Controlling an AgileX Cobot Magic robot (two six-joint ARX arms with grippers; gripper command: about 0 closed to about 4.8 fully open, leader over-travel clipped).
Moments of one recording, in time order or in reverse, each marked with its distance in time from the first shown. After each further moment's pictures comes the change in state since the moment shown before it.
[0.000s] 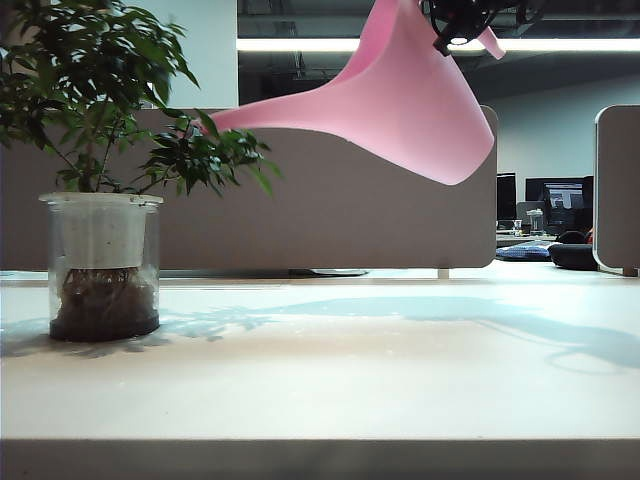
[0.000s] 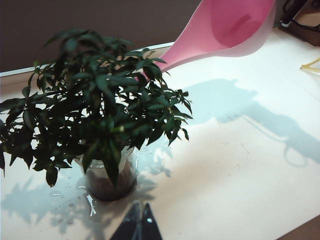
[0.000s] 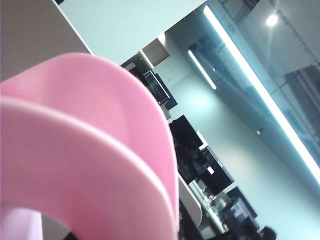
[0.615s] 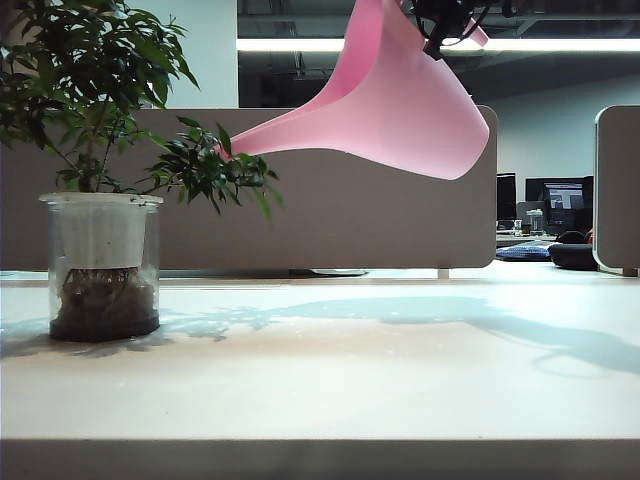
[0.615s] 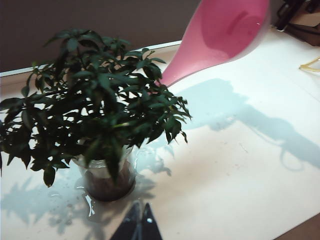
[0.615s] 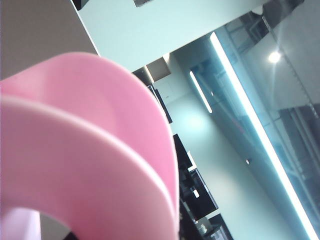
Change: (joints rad) left arm 0.000 0.000 0.000 0.000 0.005 0.000; right arm 0.042 0.000 0.000 0.001 -0.026 -0.157
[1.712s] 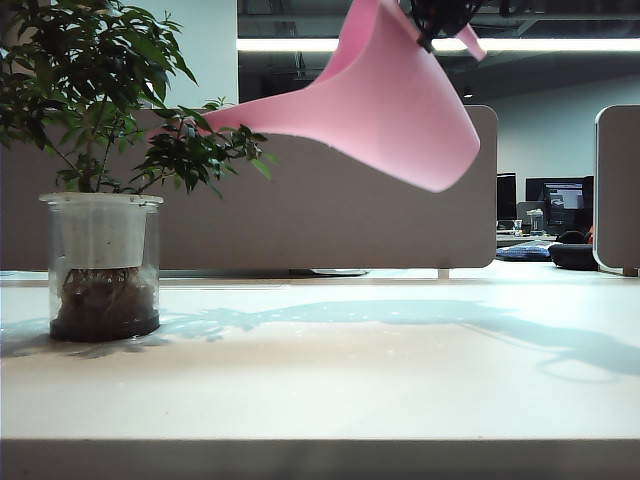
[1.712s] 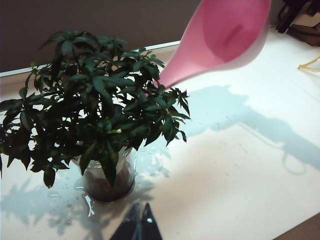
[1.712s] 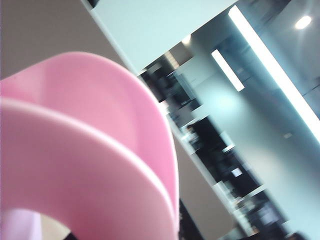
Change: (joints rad) left arm 0.000 0.000 0.000 0.000 0.003 0.000; right arm 0.012 -0.030 0.000 -0.123 0.031 0.167
